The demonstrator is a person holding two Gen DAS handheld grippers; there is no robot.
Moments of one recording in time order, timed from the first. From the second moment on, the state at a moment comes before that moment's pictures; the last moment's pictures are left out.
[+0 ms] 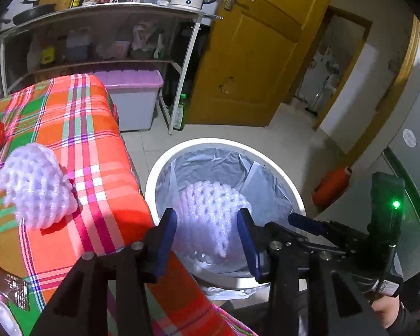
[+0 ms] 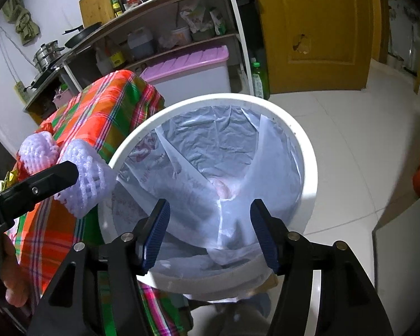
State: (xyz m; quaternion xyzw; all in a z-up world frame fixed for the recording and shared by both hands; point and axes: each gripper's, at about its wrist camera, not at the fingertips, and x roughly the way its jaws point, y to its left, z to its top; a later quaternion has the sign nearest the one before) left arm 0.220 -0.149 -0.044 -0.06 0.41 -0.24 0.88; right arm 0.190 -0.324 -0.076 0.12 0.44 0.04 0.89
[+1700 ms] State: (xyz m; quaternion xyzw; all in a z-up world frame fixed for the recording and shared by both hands) left arm 0.069 0.007 0.013 -0.06 0.30 -0.08 0.95; right arm 0.110 -0.189 0.014 0.02 0.35 0.19 0.92
